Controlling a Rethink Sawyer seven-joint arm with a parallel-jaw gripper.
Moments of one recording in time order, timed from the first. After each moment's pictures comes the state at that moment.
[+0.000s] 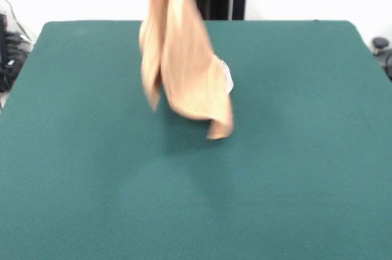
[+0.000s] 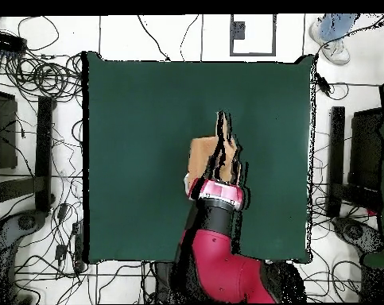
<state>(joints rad) 0.18 -0.72 -0.64 1.92 -0.42 -0.69 2.46</state>
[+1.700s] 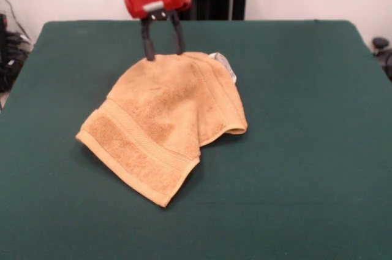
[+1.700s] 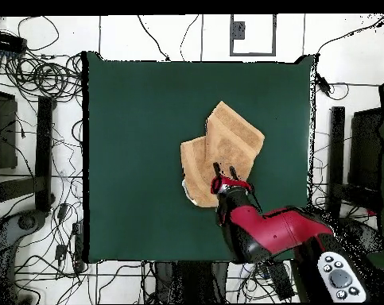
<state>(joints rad) -0.64 -0.70 0.29 1.94 -1.04 -0.30 2.71</state>
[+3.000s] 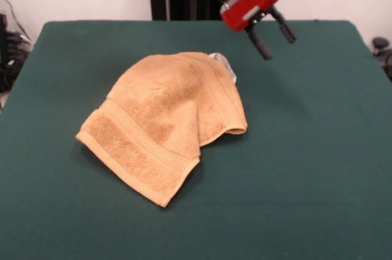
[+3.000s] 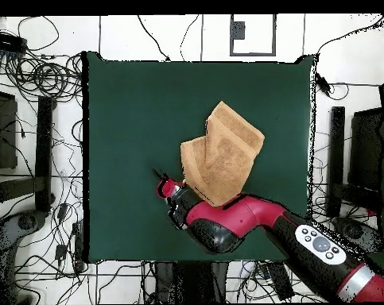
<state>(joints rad) -0.91 -0.42 0.83 2.08 -0.99 -0.16 2.72</state>
